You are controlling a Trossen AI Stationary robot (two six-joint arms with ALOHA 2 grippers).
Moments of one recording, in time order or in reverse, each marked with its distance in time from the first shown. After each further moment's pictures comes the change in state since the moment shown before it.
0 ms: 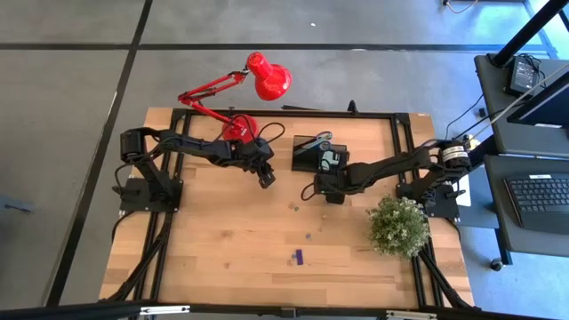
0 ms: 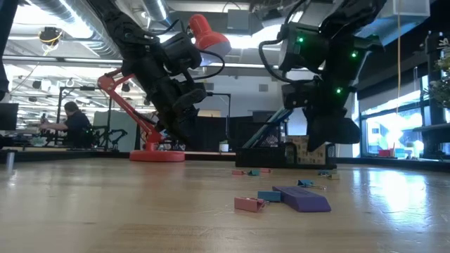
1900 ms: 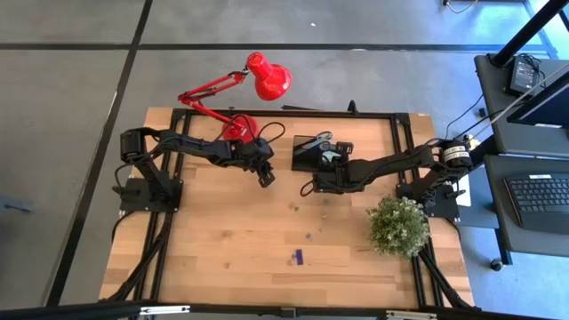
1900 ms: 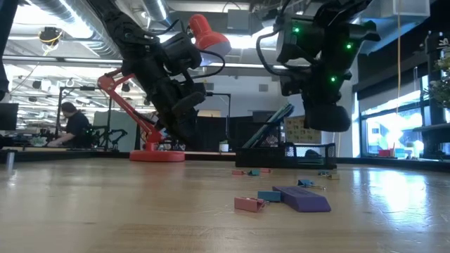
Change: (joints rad) left arm 0.000 0.000 0.000 0.000 -0.048 0.042; right arm -0.002 -0.009 0.086 -0.154 0.214 0.025
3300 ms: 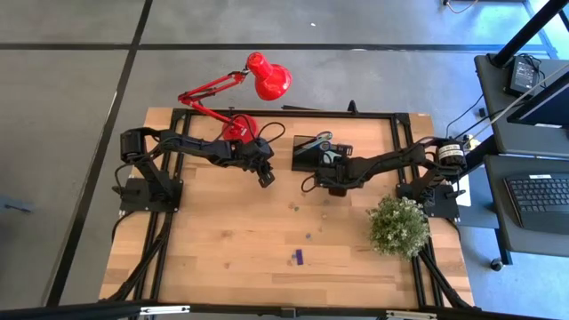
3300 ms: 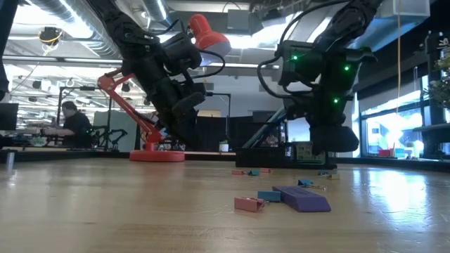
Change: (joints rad) left arm 0.000 0.000 0.000 0.000 -0.004 0.000; right arm -0.076 0.042 -0.096 0.132 -0.164 -0.054
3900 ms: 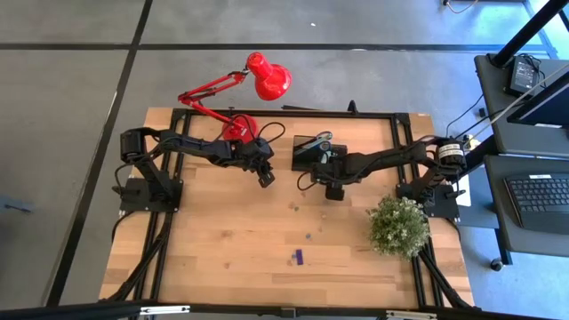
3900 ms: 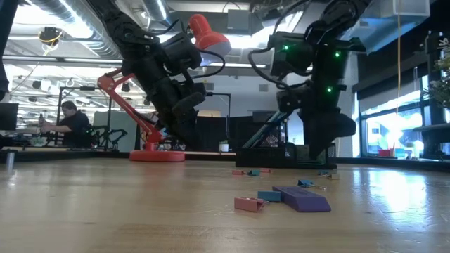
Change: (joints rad) left arm 0.000 0.000 0.000 0.000 0.000 0.000; right arm -0.020 0.000 0.086 -0.063 -0.221 -0.024
